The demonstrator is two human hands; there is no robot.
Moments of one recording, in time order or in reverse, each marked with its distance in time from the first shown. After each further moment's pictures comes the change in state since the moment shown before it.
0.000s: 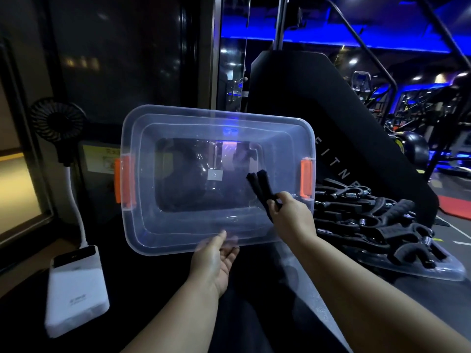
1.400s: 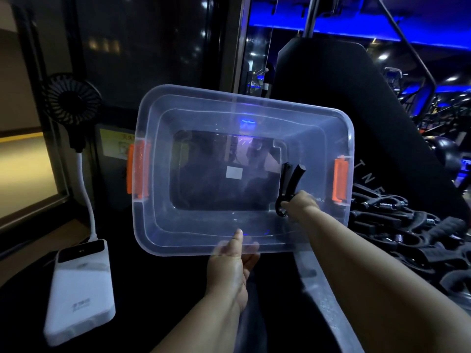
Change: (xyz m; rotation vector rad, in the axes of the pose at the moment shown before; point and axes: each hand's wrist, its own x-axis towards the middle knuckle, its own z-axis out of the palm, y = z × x) left_hand -0.004 0.001 0.006 0.047 0.091 0.075; right_hand 0.088 -0.006 0.047 -0.070 -0.293 0.333
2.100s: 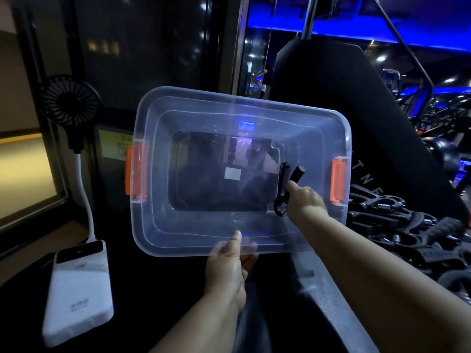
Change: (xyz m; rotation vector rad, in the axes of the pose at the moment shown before) left_hand -0.002 0.000 0.001 -0.026 0.002 -0.003; right_hand -0.025 0.000 -0.016 -0.416 0.160 -0.335
